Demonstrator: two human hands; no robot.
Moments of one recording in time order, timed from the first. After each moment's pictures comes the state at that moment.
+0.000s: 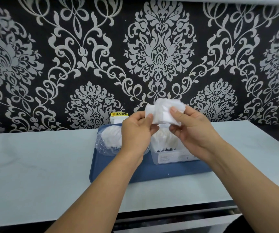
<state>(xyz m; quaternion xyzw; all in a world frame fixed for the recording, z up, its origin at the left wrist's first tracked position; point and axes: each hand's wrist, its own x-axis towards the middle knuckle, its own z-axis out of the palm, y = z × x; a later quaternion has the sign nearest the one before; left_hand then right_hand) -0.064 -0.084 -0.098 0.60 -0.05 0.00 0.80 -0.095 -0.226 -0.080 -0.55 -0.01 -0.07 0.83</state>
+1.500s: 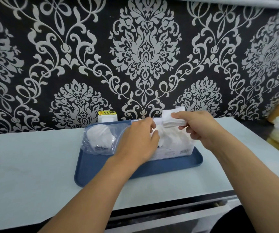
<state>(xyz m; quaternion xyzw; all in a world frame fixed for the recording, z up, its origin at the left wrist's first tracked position) -0.075 -0.097 -0.108 0.91 -0.24 0.12 0.32 -0.102 -0.280 -0.067 -0.77 0.21 -0.08 0.60</state>
